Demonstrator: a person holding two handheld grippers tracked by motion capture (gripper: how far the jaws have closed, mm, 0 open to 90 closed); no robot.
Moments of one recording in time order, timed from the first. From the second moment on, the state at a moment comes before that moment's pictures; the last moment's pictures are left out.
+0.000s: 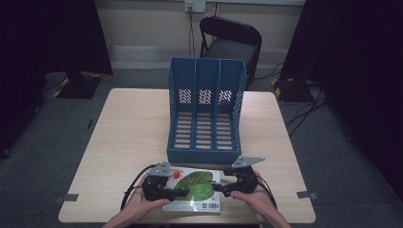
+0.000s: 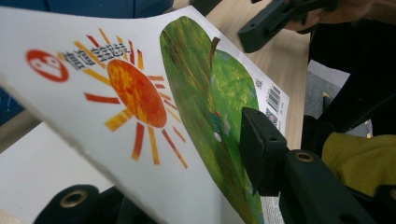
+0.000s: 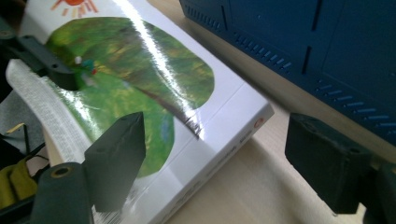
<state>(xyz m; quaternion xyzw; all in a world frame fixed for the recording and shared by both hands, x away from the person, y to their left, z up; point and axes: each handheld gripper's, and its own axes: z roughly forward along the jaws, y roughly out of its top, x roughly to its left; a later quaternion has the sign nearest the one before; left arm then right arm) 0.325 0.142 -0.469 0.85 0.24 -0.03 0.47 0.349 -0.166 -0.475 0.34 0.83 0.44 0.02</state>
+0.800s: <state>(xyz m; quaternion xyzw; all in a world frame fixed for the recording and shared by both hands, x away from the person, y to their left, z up) 0.321 0.142 -0.468 0.85 0.20 -0.02 0.48 0.348 -0.164 -0.474 0.30 0.83 0.47 0.00</state>
